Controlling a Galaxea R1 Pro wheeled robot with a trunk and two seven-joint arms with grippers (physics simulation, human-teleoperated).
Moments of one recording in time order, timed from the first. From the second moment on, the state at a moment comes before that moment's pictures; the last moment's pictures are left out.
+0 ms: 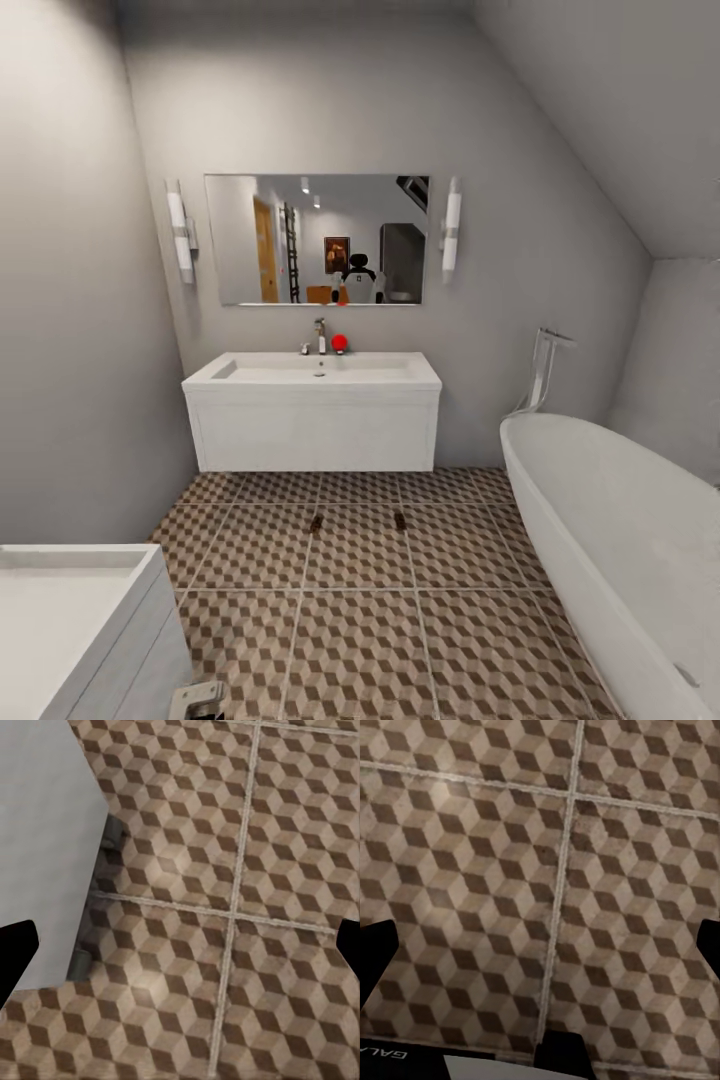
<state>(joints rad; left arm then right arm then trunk) -0.46 0.07 -0.12 -0.01 0.24 -0.17 0.06 -0.30 0.08 0.12 0.03 0.04 -0.17 -0.08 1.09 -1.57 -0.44</state>
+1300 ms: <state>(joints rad) -0.46 0.07 -0.12 -0.01 0.25 -0.17 0.06 -0.30 0.08 0.12 0.03 0.04 -0.17 -0.08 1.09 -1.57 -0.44</state>
